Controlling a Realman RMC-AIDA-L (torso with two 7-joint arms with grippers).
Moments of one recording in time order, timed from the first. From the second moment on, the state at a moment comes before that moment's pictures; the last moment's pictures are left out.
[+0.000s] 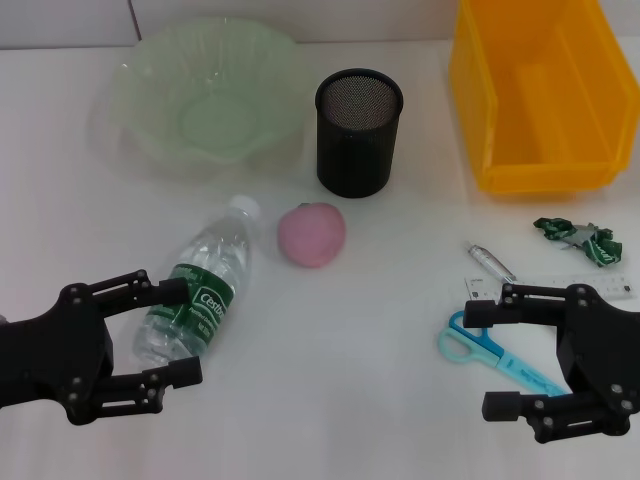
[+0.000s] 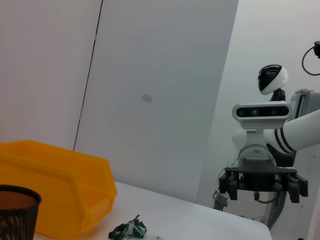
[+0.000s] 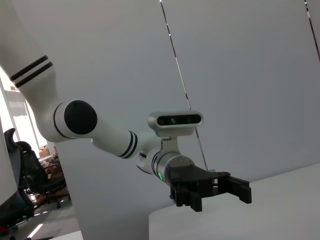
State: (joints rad) left arm -0.32 -2.00 0.62 0.53 1.96 1.98 -1.06; right arm 0.41 2.07 -0.61 -0.61 -2.05 -2.08 1.14
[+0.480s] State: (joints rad) left arm -0.33 -2.01 0.62 0.54 1.97 1.98 -1.10; right arm 0.41 2.08 -0.61 -0.61 -2.05 -2.07 1.15
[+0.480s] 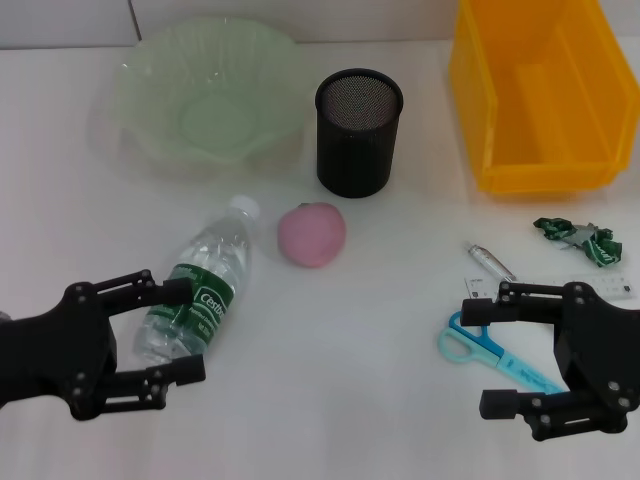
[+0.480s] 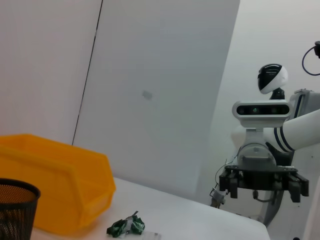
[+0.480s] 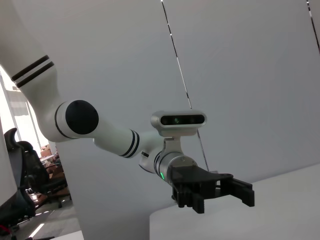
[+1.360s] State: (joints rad) left arm -0.74 -2.07 1.05 0.98 2.22 1.61 -1.86; right arm 0.30 2.06 -0.48 -0.62 -2.10 -1.95 1.14
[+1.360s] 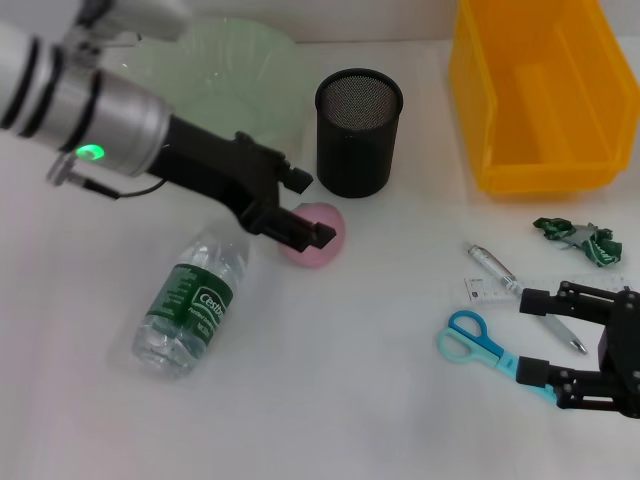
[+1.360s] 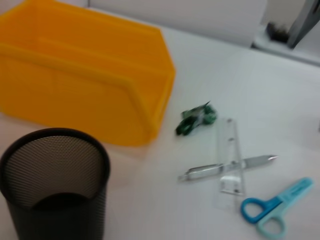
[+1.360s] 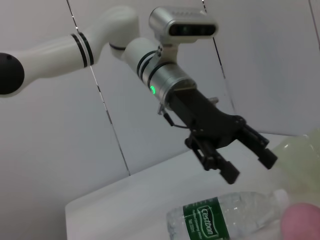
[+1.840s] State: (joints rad) left arm -0.81 -2.08 1.42 0.97 2.37 1.27 -2.03; right arm 0.30 2.06 -0.44 -0.62 -2.10 -1.95 1.14
